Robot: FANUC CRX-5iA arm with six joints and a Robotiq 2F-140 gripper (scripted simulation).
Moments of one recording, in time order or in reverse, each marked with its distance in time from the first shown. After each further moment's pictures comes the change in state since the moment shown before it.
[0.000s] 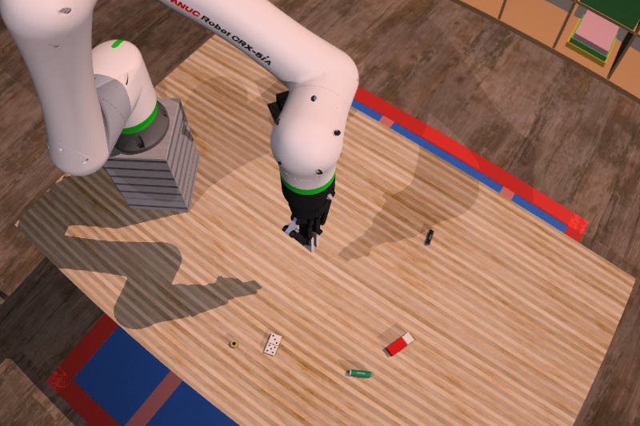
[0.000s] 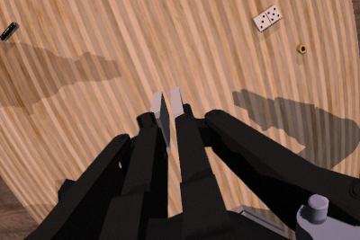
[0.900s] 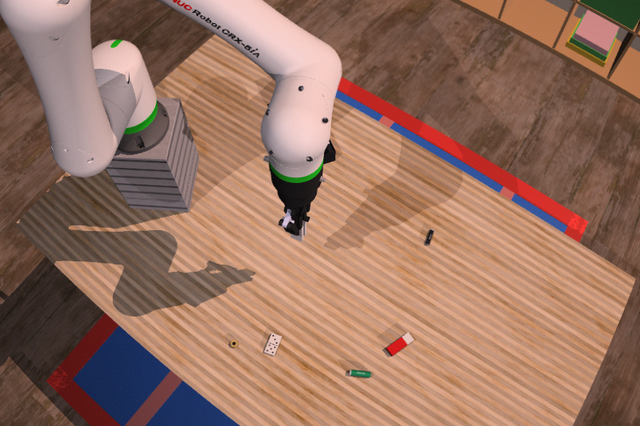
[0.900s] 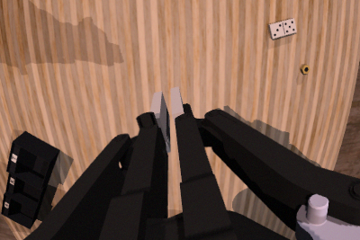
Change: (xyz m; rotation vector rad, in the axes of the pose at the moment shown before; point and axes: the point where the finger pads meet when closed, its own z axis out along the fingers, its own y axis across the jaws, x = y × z) arm -0.039 -0.006 0.013 -0.013 -0.018 -0.315
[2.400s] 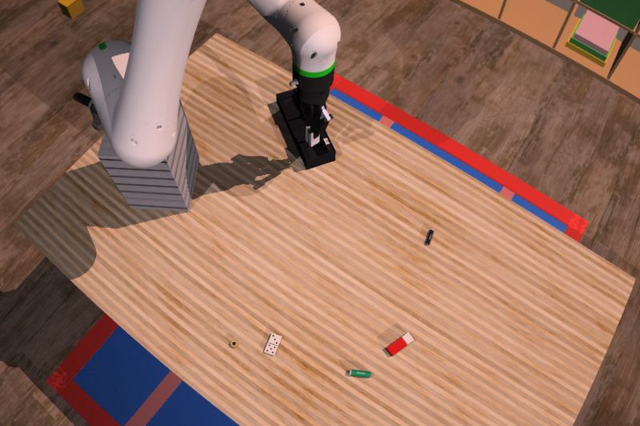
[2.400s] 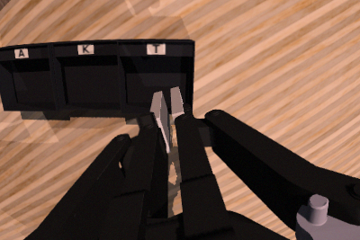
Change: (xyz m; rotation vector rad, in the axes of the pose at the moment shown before) arm -0.094 -0.298 0.089 0.002 0.005 -1.048
